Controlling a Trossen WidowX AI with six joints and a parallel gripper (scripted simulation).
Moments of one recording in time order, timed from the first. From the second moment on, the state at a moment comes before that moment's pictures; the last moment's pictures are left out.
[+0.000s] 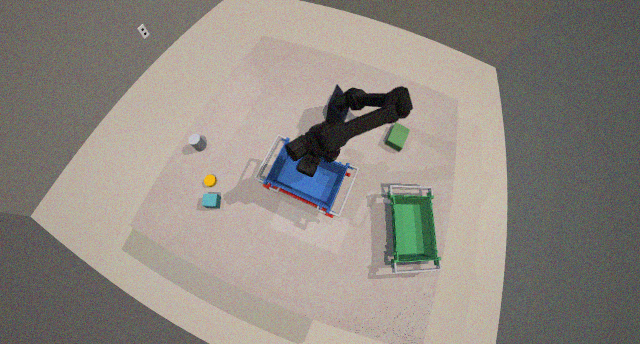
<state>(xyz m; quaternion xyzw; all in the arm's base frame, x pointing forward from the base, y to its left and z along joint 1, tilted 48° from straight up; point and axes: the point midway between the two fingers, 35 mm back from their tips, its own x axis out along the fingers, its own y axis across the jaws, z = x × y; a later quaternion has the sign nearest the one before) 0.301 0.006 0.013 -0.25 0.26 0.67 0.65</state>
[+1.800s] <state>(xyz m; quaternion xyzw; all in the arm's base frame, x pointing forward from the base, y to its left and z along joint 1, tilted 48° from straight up) 0.299 0.012 0.007 -0.25 0.26 0.67 0.65</state>
